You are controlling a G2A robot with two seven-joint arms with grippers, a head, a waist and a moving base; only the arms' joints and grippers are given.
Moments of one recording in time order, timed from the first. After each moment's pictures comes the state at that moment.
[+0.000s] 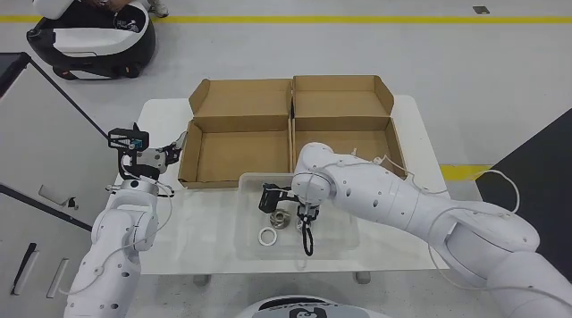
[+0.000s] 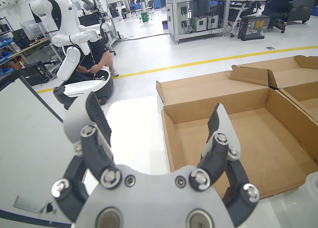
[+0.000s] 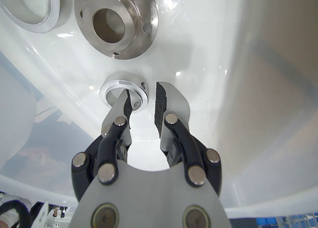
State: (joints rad) left arm 1.73 -1.15 -1.60 -1.80 1.33 0.00 0.00; right arm -0.67 -1.30 0.23 -1.38 -0.60 -0.25 1.51
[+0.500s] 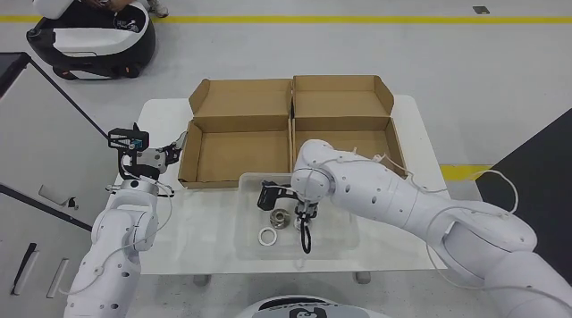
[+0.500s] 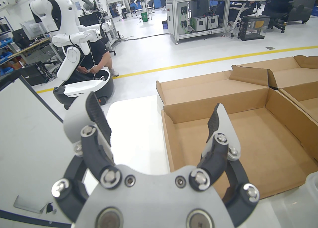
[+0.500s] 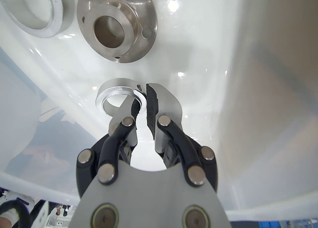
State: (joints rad) left arm 1.73 -1.15 -1.60 -1.80 1.33 0.00 0.00; right arm -0.67 -1.31 0.27 -1.36 -0.57 -0.25 1.51
